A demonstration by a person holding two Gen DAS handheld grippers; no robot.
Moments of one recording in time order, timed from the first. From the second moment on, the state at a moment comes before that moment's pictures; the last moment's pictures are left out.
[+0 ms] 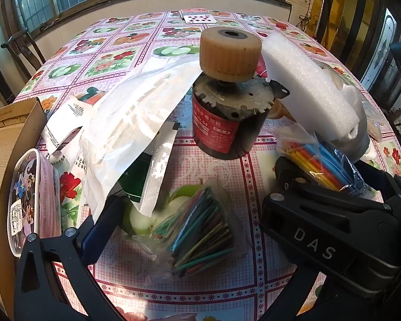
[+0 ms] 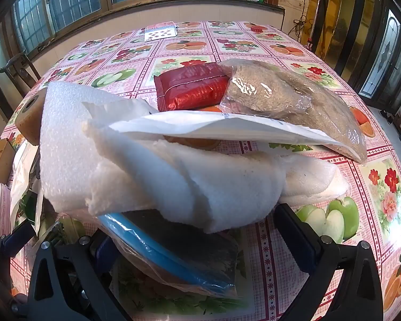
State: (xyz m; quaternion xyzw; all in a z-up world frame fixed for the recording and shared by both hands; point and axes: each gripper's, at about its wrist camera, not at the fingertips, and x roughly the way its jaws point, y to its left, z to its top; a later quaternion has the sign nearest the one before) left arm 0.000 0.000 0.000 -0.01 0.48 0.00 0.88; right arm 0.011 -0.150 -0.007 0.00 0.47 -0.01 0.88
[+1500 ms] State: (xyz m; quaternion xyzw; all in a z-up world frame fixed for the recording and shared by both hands) left arm -0.063 0.013 0.054 -0.02 0.37 0.03 0.93; right arm -0.086 -0.163 0.071 0.01 0.33 0.01 0.94
